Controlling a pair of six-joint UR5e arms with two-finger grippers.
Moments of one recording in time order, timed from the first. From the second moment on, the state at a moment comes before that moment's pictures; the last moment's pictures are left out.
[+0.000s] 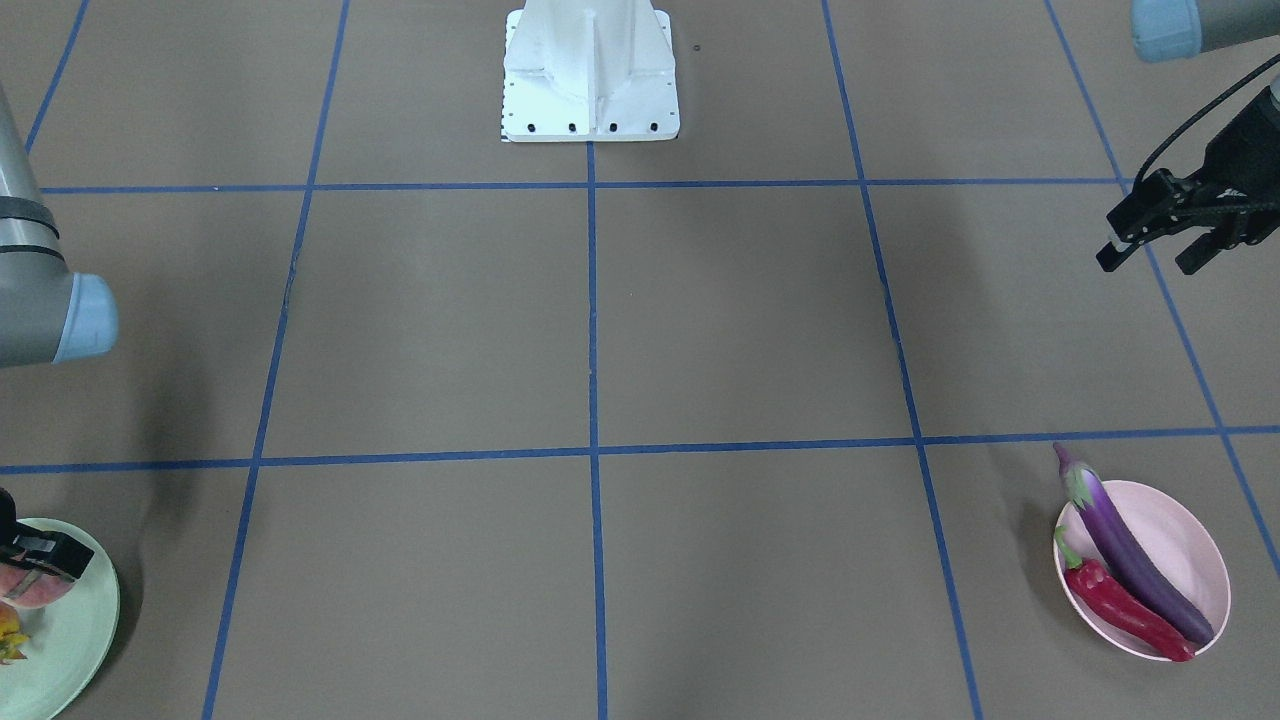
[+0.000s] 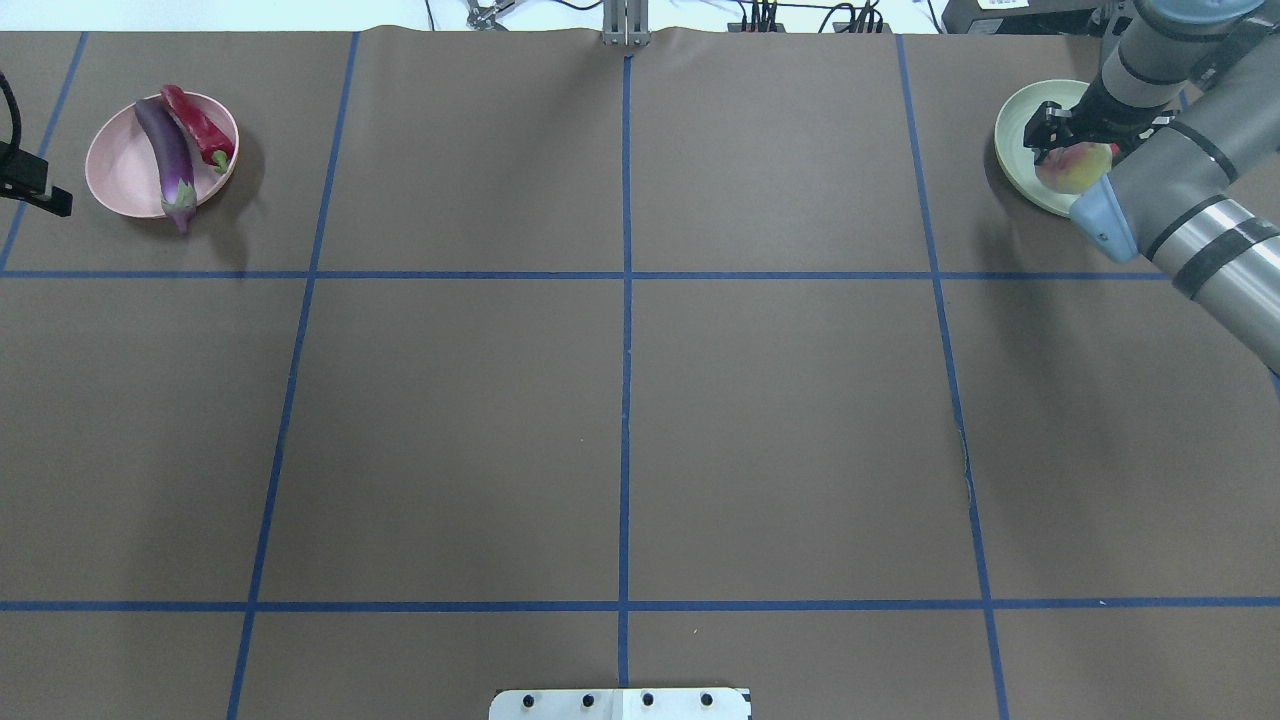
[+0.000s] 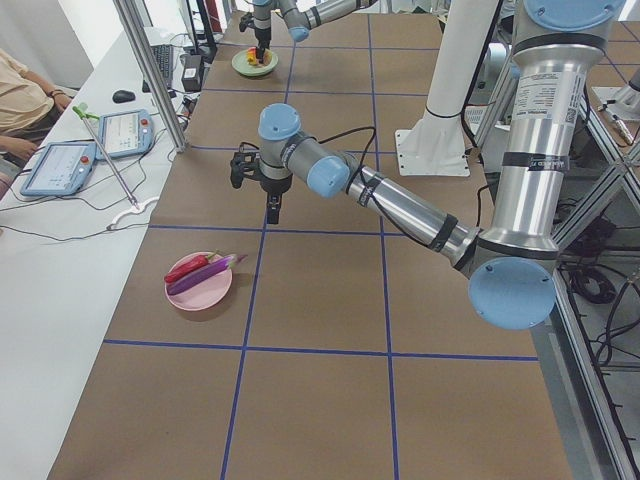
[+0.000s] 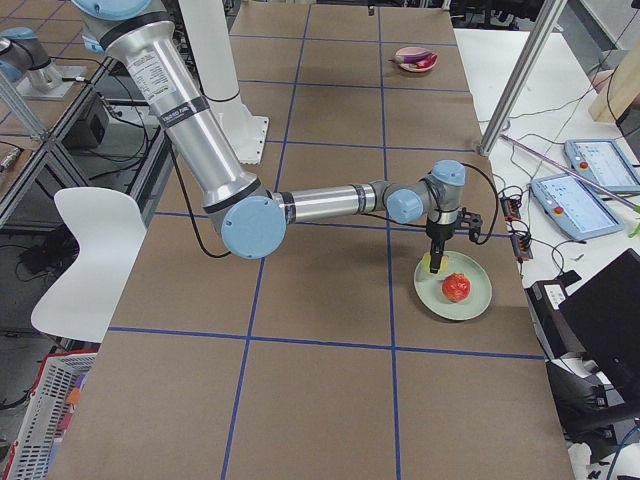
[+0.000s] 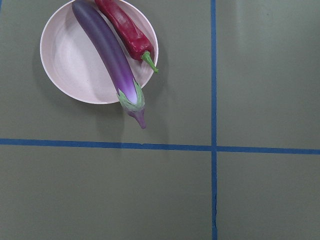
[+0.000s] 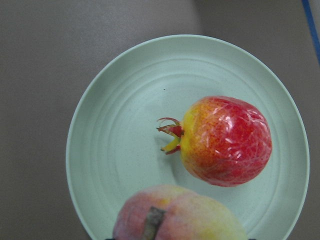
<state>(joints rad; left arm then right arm) -1.25 -1.67 -1.98 -1.69 -2.33 -0.70 1.13 -1.04 1.15 -1.29 2.01 0.81</state>
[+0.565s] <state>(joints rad) -1.26 -1.60 -2.00 -1.68 -2.33 -0.55 1.27 -1.16 1.30 -1.29 2.21 0.69</state>
